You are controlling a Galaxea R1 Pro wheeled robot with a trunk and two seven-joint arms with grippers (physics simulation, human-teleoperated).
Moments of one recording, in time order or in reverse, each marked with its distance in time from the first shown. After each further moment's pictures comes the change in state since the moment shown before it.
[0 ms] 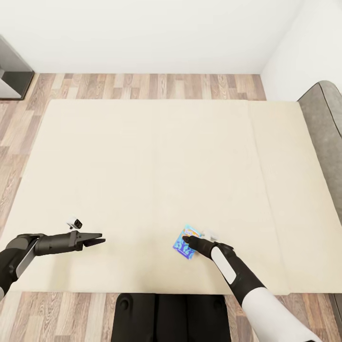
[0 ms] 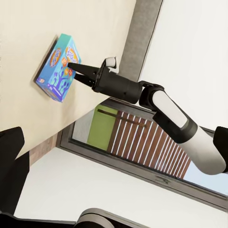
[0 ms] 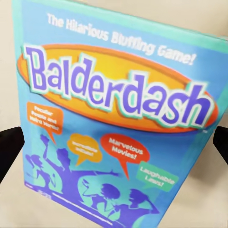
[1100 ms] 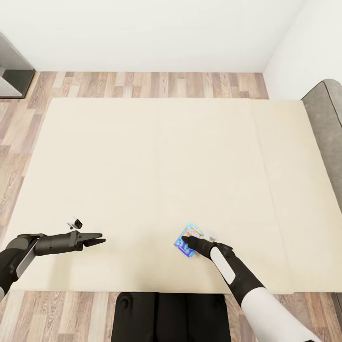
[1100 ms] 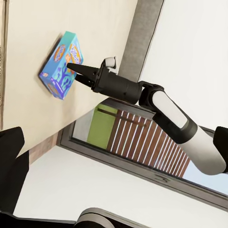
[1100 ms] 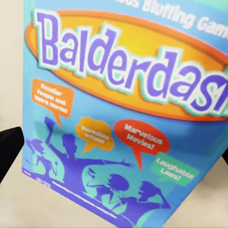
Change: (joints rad) left arm 0.000 -0.001 0.000 0.000 0.000 0.000 0.000; right arm 0.000 0.004 0.006 0.000 0.000 -0.001 0.001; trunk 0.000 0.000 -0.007
